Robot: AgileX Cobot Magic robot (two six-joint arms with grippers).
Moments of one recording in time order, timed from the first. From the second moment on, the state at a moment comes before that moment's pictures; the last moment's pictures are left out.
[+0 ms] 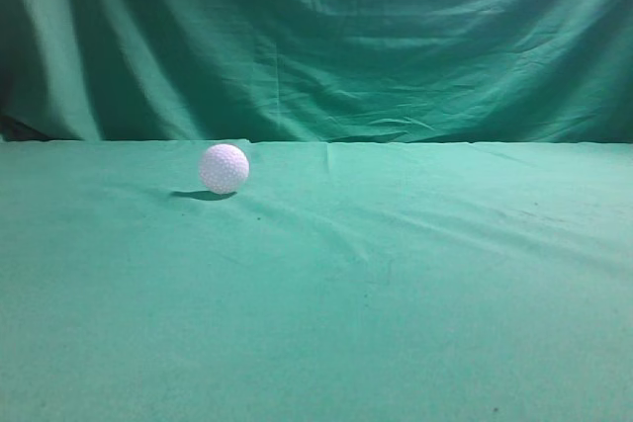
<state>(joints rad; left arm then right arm) -0.12 -0.01 0.02 0.12 0.36 -0.02 0.14 -0.01 0.03 0.09 0.38 -0.06</state>
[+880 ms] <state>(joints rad) -0.12 -0.01 0.02 0.12 0.36 -0.02 0.14 -0.01 0.03 0.09 0.38 -0.06</state>
